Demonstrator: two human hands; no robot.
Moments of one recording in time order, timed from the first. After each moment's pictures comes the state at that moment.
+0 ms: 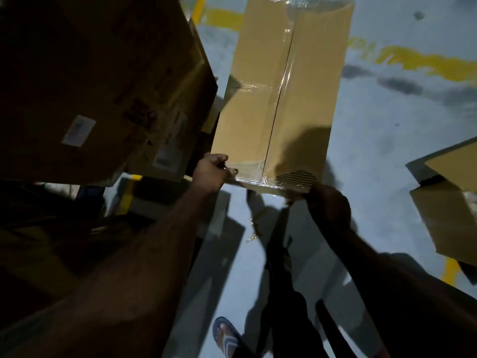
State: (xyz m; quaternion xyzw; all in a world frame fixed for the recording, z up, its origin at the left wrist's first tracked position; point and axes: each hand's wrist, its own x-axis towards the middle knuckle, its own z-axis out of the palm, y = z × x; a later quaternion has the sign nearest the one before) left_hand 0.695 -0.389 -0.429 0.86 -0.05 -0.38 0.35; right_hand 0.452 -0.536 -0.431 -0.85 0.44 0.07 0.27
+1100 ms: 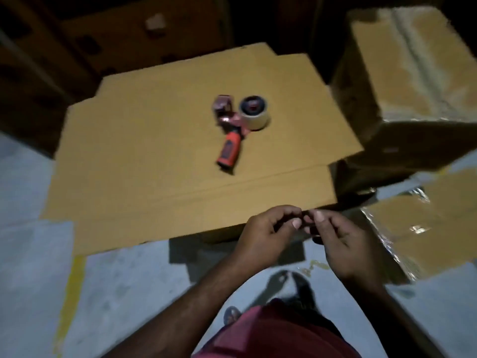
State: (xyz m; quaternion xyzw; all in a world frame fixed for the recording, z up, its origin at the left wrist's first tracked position) left_hand 0.390 -0.048 -0.027 0.79 0.08 -0.08 0.61; right_hand 0.405 -0.216 -0.038 -0.80 -0.01 0.08 0.60
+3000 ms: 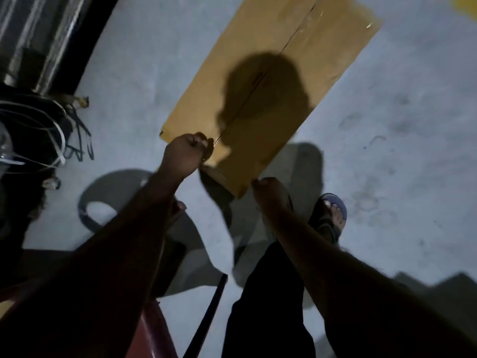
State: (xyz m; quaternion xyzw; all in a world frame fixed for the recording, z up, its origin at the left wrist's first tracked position) left_hand -0.398 -0.061 -0.612 -0.03 0.92 0.17 0.34; right_hand -0.241 0.081 -0.648 -0.50 -0.59 0.54 -0.34
